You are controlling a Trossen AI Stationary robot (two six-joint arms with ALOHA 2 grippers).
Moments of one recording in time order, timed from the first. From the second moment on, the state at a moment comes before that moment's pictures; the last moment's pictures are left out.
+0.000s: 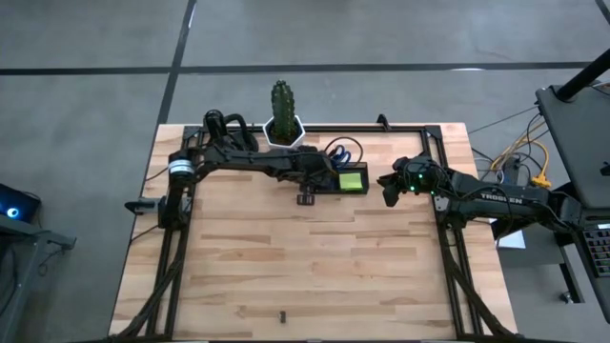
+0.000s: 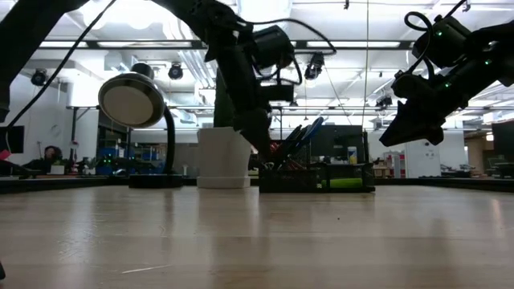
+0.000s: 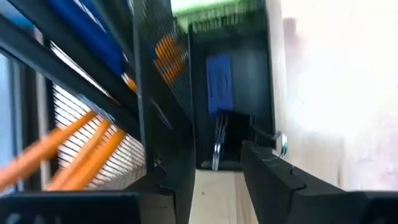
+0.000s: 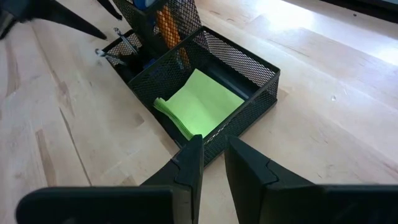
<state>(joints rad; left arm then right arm) 0.20 1.99 1.54 -0.62 -0.20 0.35 -0.44 0.75 0.25 -0.12 0.00 0.38</state>
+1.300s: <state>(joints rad) -0.14 1.91 1.88 -0.64 -0.18 0.16 -0.44 0.75 0.25 -0.12 0.00 0.39</state>
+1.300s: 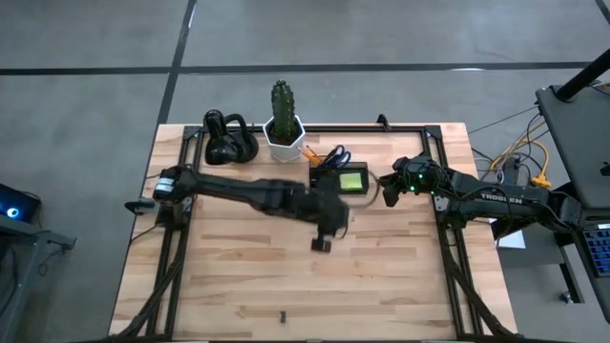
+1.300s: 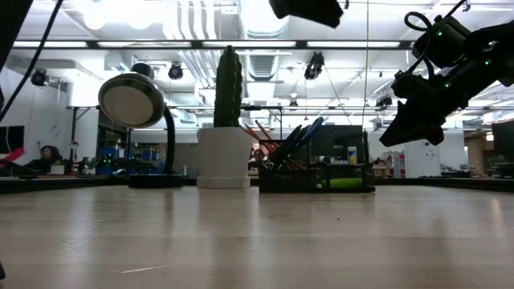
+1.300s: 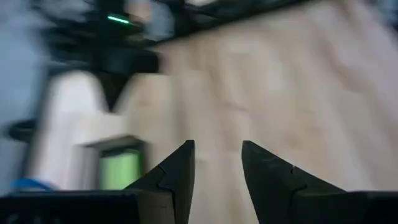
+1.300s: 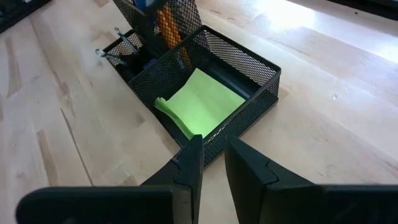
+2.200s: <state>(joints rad) -0.49 1.91 1.73 -0.84 0.00 -0.87 -0.44 0.76 0.25 -0.12 0.00 0.39</state>
